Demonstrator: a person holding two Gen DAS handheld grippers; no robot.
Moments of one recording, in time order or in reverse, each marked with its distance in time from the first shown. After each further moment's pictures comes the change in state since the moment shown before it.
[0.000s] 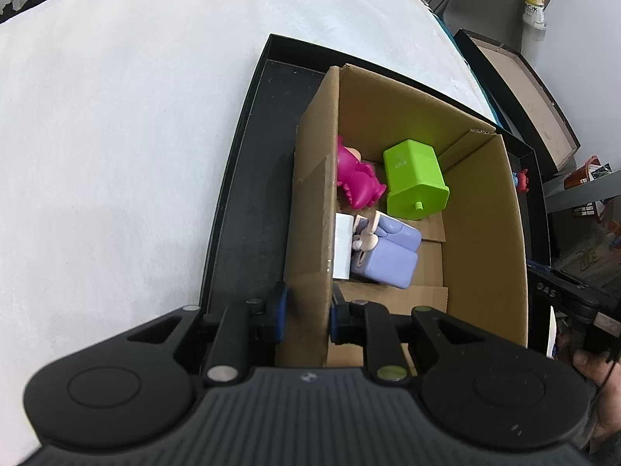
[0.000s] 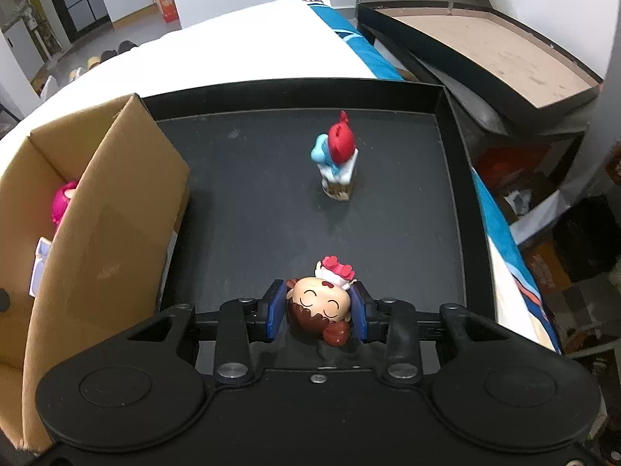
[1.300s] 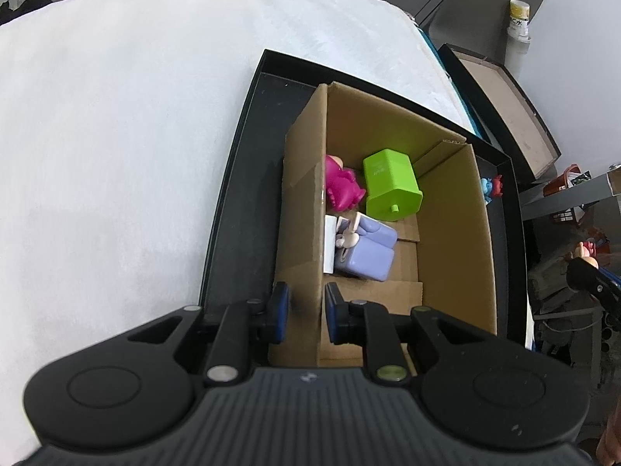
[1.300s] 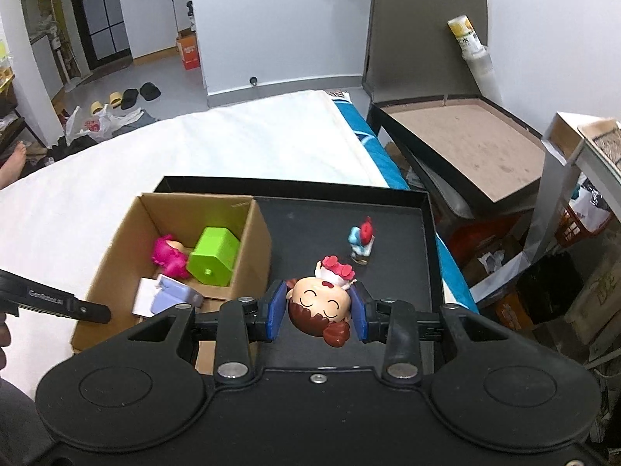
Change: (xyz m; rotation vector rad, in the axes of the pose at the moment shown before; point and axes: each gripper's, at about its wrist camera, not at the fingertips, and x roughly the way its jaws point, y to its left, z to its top) left arm -0.027 0.003 -0.004 -0.010 -0.027 -0.058; right arm -0.134 0.050 0.011 -0.063 -0.175 -0.024
